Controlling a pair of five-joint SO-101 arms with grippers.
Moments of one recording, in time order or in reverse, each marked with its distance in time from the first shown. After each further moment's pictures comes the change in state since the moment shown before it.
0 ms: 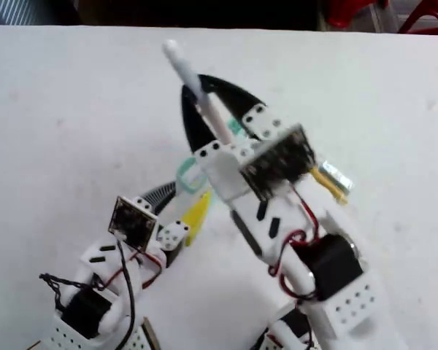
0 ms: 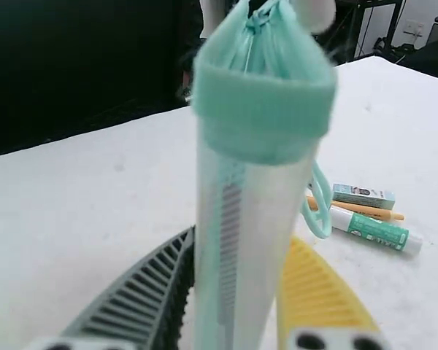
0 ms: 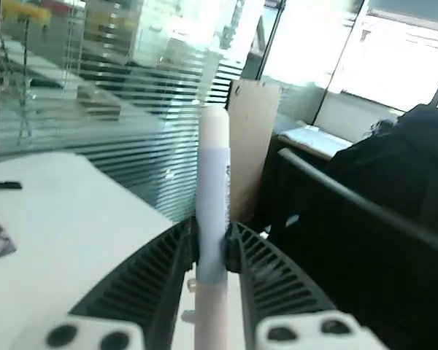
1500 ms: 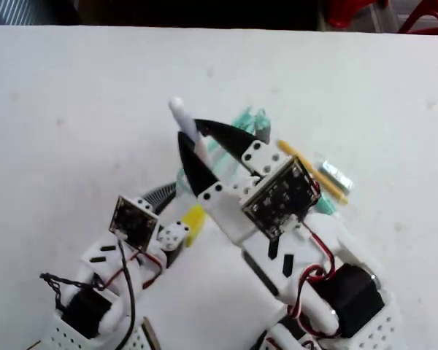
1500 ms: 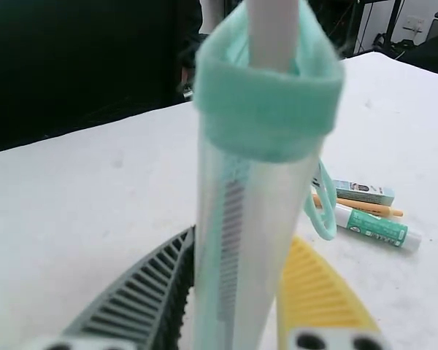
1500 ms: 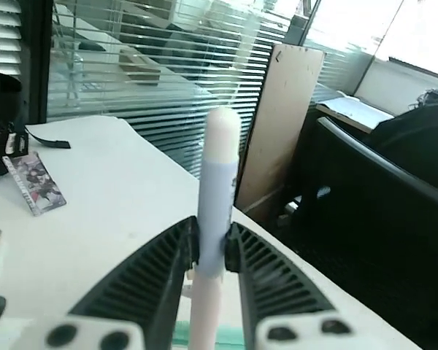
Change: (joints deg) left arm 0.0 0.0 0.1 0.4 0.0; right arm -2.4 -9.7 1.0 13.3 -0.1
